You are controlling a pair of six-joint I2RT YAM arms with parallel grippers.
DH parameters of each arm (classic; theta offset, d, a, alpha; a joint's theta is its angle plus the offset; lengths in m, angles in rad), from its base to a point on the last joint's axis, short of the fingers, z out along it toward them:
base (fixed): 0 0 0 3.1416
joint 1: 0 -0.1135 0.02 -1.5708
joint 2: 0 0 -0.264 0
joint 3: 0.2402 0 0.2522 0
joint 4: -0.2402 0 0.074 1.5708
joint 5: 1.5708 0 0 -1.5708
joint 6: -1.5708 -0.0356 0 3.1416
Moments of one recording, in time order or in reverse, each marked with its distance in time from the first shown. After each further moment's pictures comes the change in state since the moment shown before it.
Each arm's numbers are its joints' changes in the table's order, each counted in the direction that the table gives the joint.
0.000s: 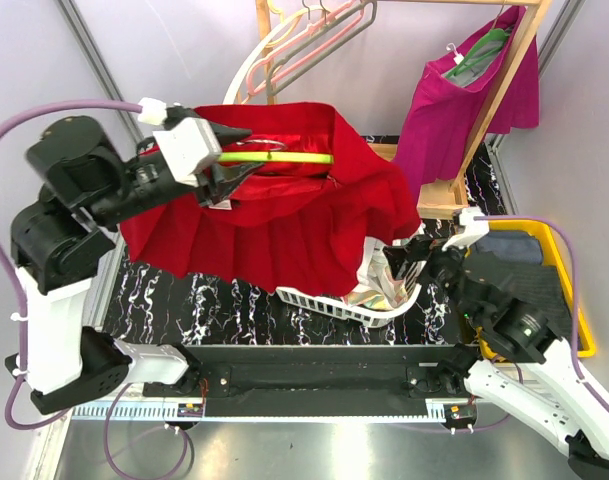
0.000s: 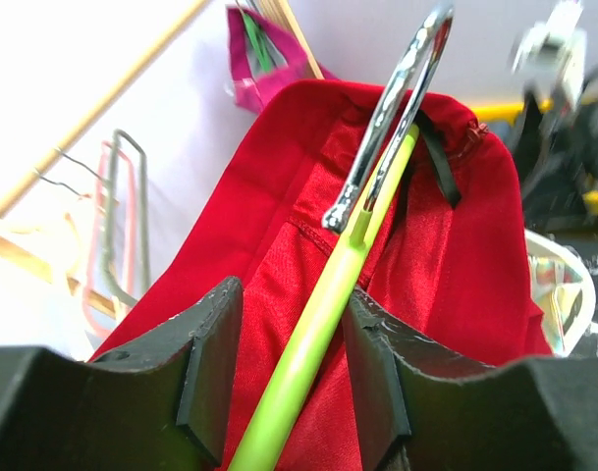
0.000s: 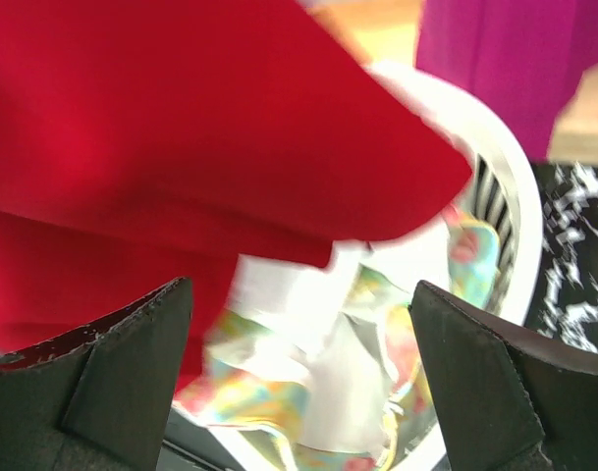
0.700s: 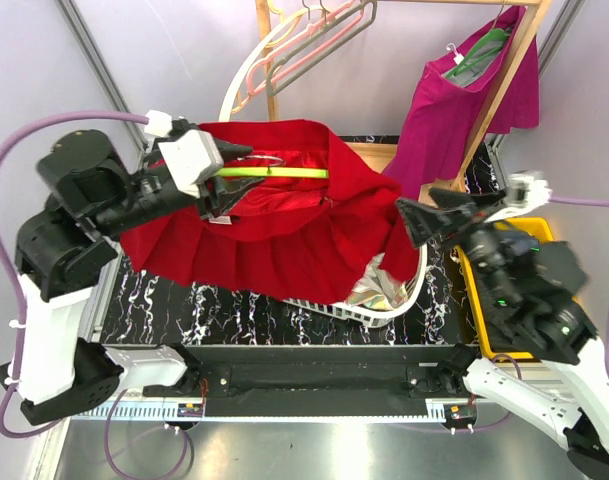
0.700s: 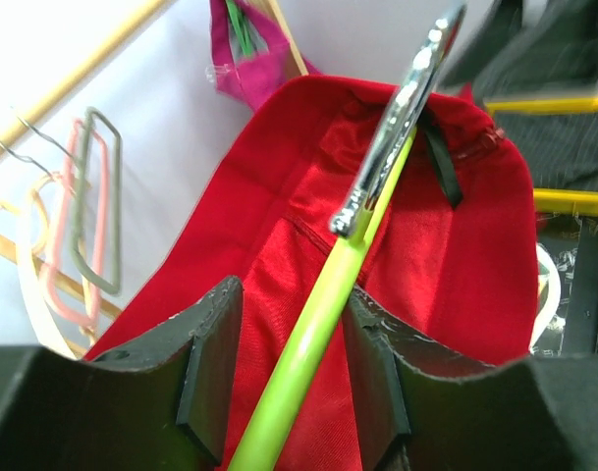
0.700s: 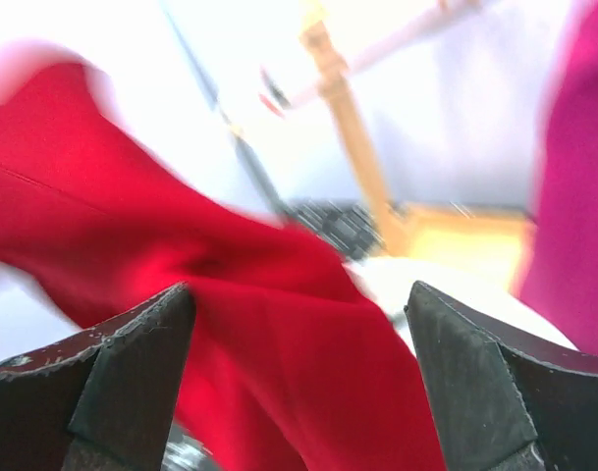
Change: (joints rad) left arm 0.000 0.069 -0.101 0.026 0.014 0.055; right arm 0.000 -0.102 0.248 0.254 -0.085 0.110
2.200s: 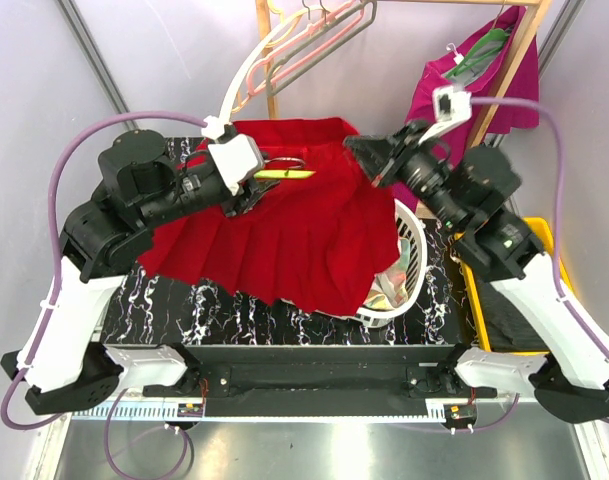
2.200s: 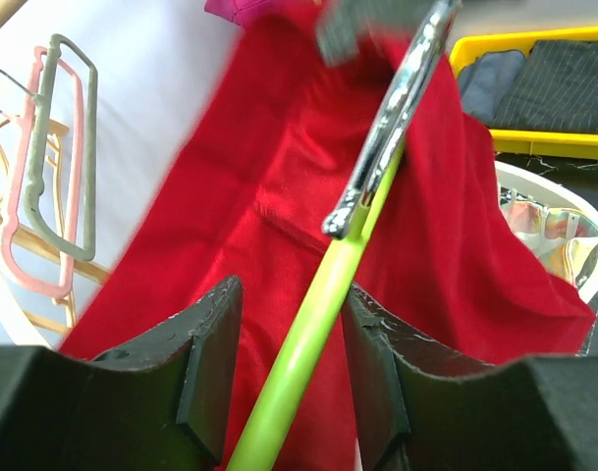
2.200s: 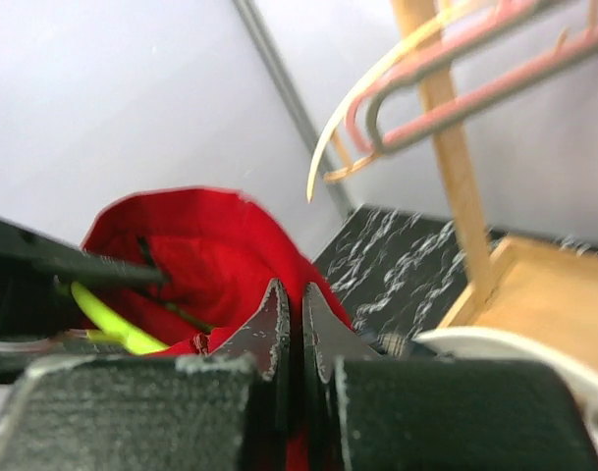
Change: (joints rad) left arm 0.019 0.006 -0.208 0.074 -0.095 -0.052; right arm 0.000 -0.488 0.426 0.037 -0.174 -0.105
